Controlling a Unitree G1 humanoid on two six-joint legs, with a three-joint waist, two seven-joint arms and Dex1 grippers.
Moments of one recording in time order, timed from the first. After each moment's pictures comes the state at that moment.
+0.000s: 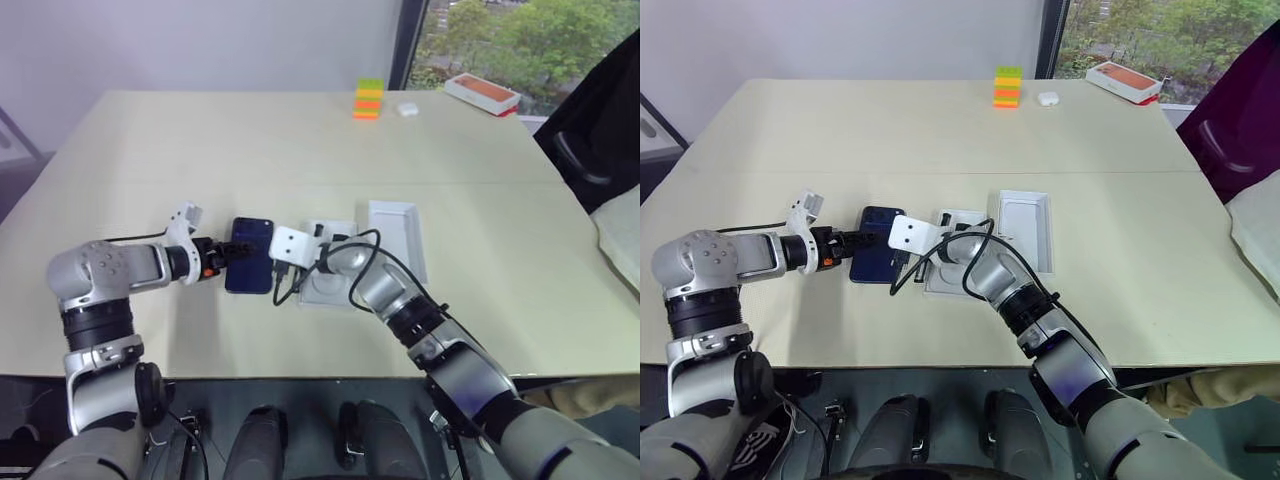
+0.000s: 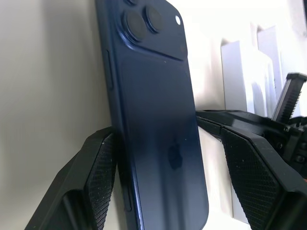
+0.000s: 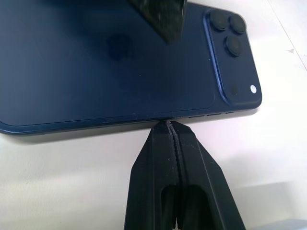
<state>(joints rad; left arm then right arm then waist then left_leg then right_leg) -0.67 0.42 0.43 0.14 -0.60 1.55 -0.43 -0.82 -0.08 0.47 0.51 -0.31 0.19 0.71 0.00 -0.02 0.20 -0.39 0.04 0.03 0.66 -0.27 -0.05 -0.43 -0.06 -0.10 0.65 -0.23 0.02</state>
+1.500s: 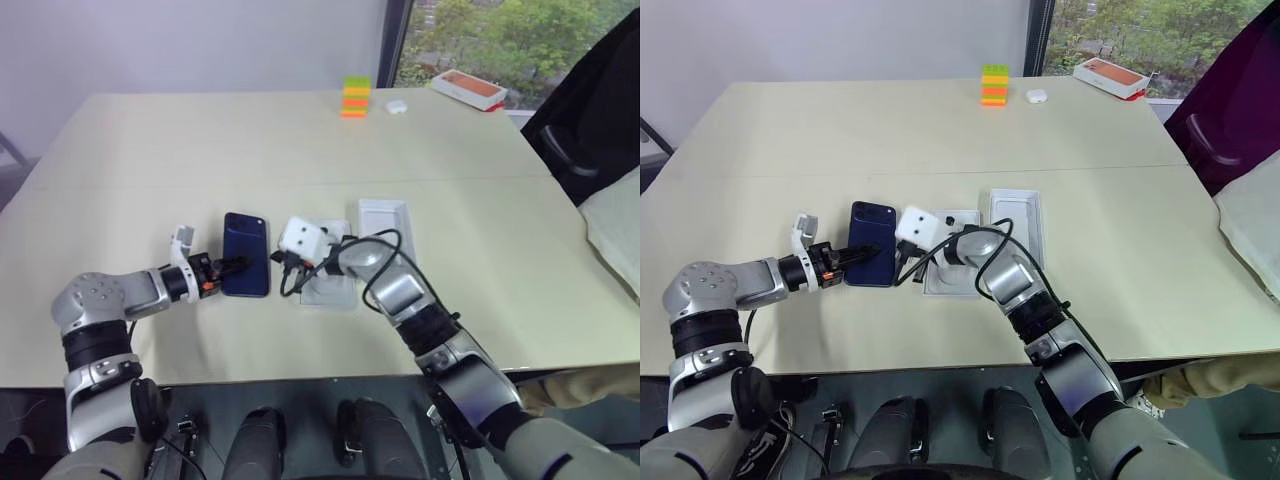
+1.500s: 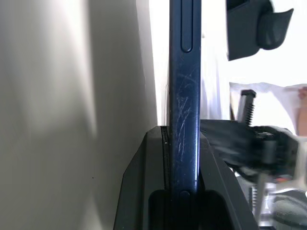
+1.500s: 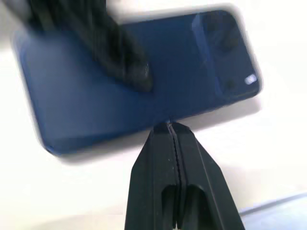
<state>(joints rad) -0.57 0.43 0.57 0.35 -0.79 1.47 -0.57 -0.74 -0.10 0.31 0.21 -0.05 0.43 0.86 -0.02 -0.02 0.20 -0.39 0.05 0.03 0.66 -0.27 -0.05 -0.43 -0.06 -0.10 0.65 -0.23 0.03</state>
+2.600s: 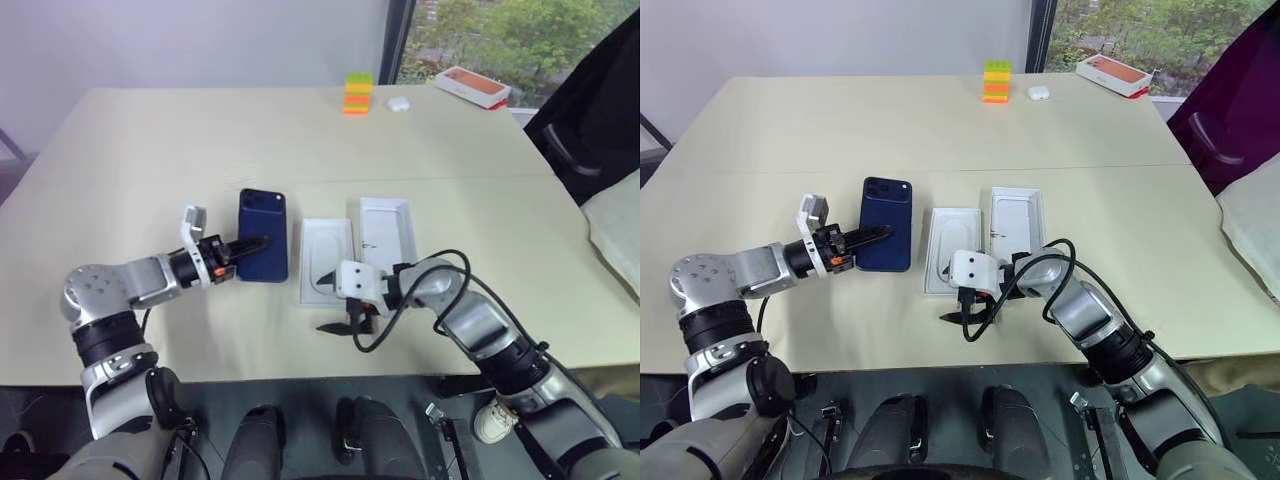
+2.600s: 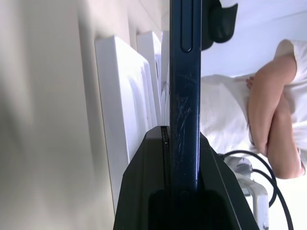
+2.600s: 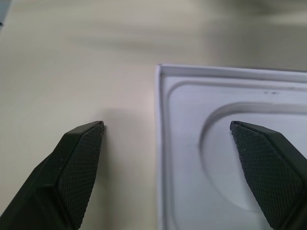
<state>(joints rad) -0.64 0.33 0.66 0.23 -0.96 1.61 -0.42 -0.54 -0.52 0.47 -0.10 0.00 0.40 1.05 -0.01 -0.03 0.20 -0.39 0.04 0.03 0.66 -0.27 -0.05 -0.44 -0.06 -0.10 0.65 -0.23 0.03</state>
